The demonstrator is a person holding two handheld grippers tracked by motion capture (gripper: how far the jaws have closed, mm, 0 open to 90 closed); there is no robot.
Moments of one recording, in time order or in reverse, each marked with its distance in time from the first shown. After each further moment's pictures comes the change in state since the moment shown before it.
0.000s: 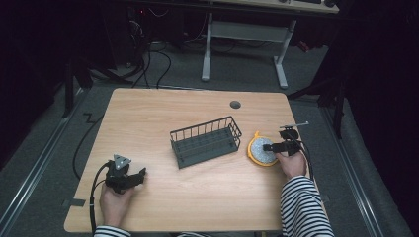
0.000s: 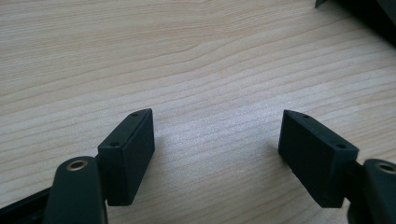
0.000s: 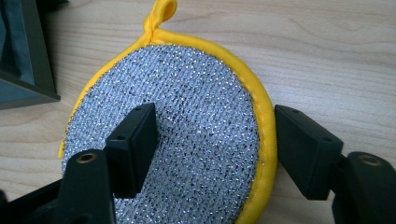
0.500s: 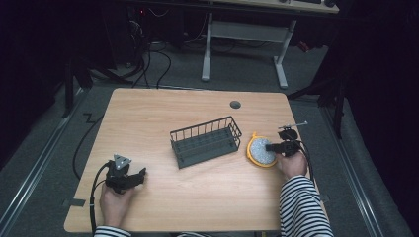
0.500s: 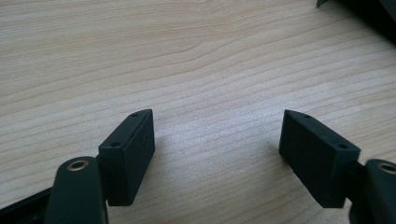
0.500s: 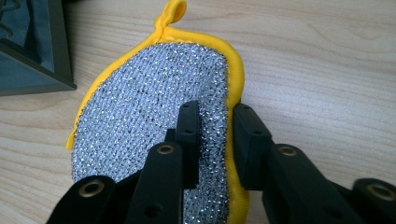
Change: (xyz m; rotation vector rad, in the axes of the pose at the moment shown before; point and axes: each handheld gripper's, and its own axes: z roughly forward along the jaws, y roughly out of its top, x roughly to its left) left arm -0.001 0.000 0.000 -0.001 0.011 0.004; right arm 0.005 -0.001 -0.004 -0.006 0.025 -0.060
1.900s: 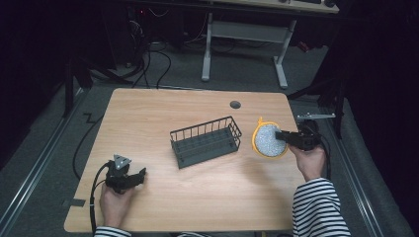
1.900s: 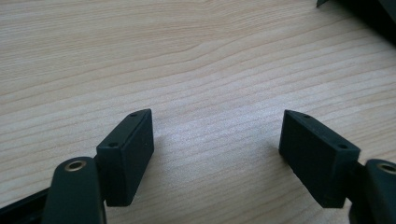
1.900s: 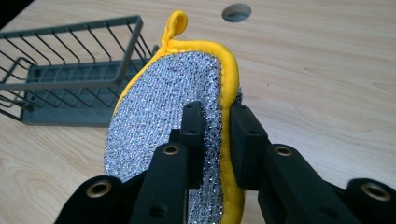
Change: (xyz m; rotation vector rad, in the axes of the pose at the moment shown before) left arm 0.001 0.000 0.000 0.001 -0.007 -0.006; right arm 0.018 0.012 -0.097 -0.229 0.095 -0.092
